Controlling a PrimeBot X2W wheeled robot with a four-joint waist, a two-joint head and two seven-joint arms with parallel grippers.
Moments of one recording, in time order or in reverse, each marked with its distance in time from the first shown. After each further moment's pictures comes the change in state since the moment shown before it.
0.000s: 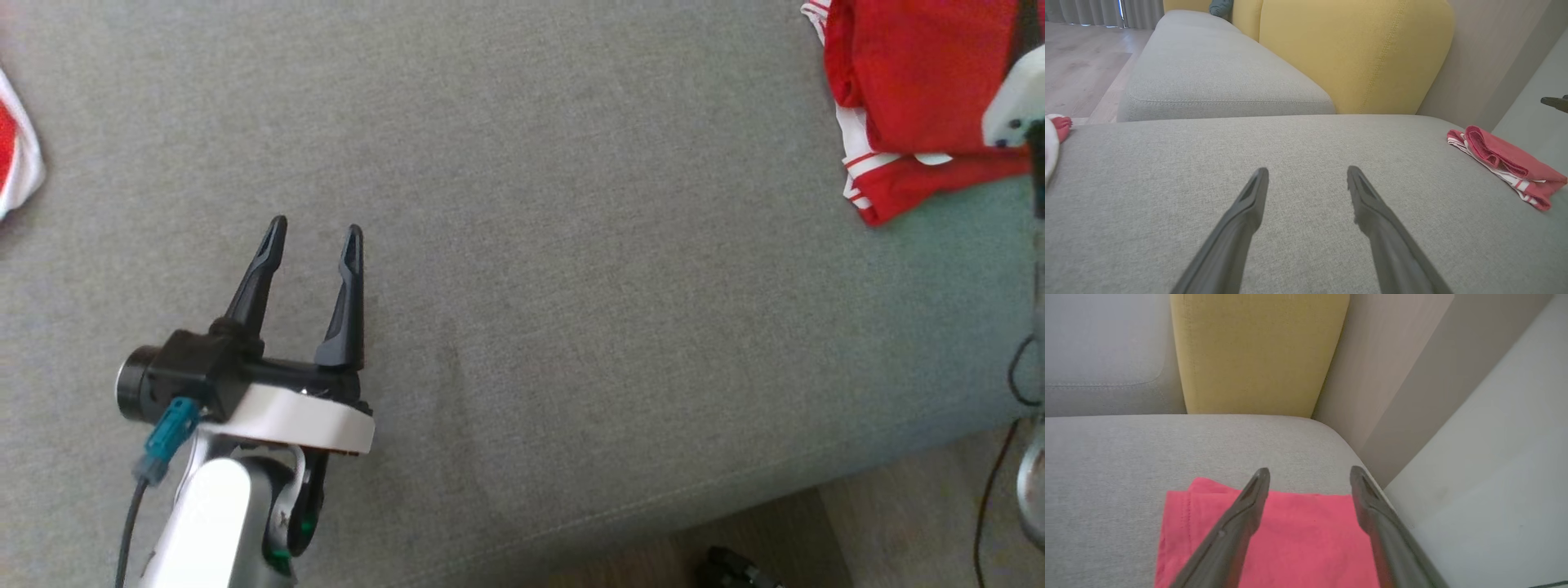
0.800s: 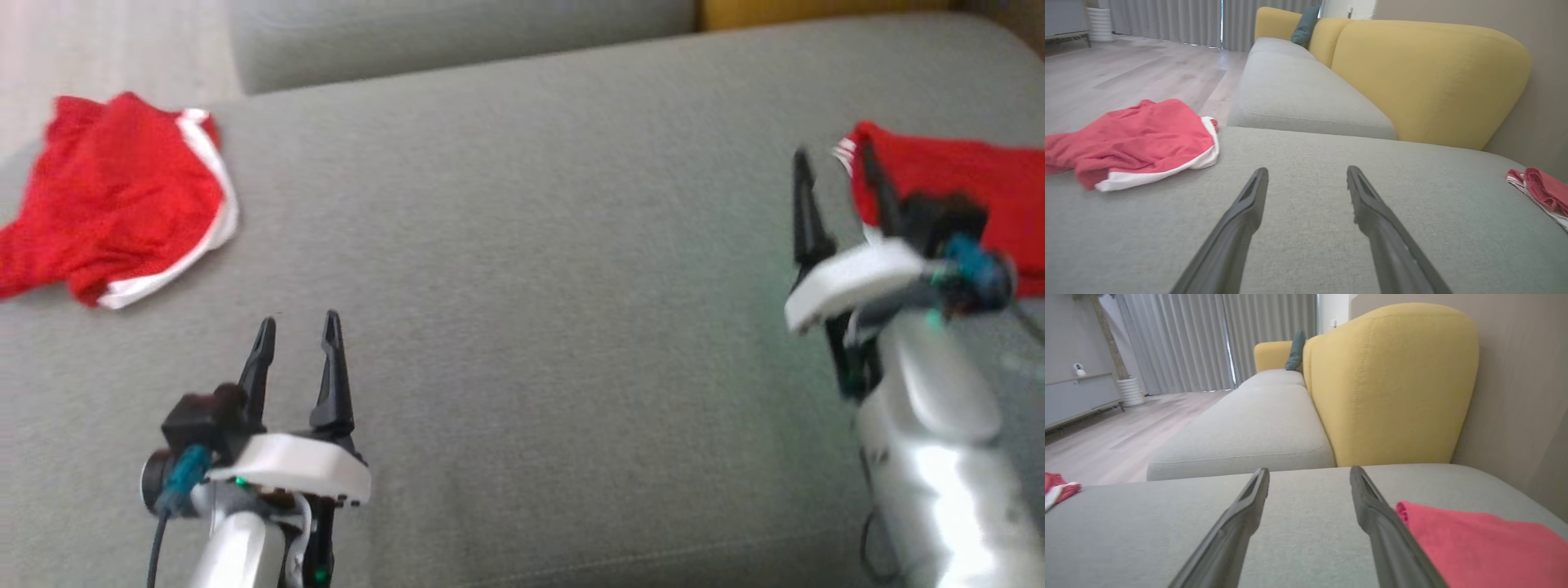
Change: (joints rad) left arm 0.065 -0.066 0.049 0.223 -0.080 0.048 -0.054; right arm 0.376 0.170 0.296 -0.188 0.327 0.000 -0.209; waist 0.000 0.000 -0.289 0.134
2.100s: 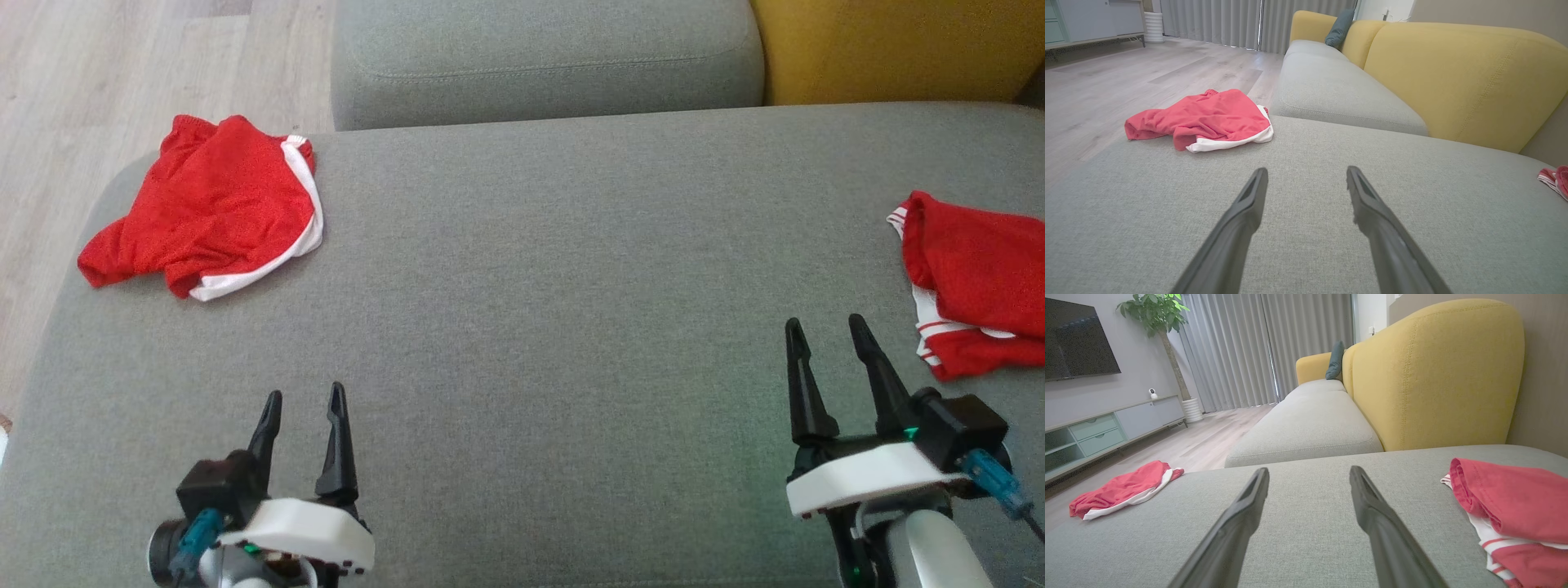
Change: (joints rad) left arm 0.143 -0.014 0.008 -0.015 0.022 0.023 0.000; right arm 0.616 0.029 0.065 -0.626 0.138 0.000 0.063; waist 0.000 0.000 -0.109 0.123
